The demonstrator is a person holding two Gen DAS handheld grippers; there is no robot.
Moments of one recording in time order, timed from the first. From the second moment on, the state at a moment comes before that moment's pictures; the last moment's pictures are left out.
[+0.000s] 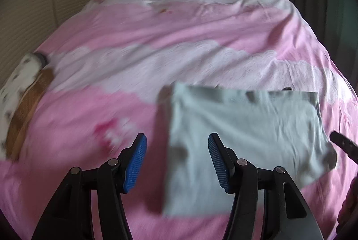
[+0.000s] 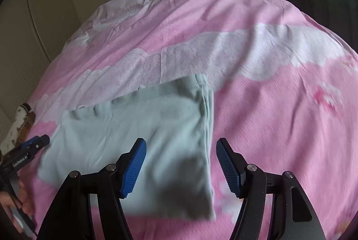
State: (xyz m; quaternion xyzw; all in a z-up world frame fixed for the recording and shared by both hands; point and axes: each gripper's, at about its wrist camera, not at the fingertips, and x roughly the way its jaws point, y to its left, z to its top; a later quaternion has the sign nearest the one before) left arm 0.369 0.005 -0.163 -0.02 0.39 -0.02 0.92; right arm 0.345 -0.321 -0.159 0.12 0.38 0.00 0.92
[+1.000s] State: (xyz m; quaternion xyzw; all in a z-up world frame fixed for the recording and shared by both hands) left arm 0.350 -0.023 -0.164 -0.06 0.38 0.02 0.92; right arm 0.370 -0.365 -0.165 0.20 0.39 0.04 0.90
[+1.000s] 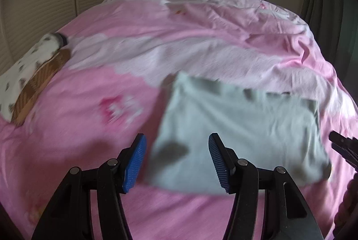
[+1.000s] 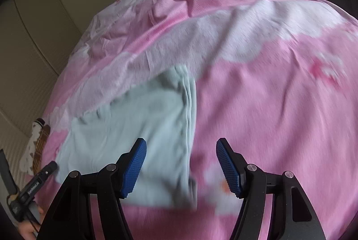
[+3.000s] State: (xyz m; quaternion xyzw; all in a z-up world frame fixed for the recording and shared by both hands) left arm 0.312 0.150 -0.103 -0.09 0.34 0.04 0.93; right arm 0.473 -0.075 -0.150 0.14 0.53 0.16 0.82
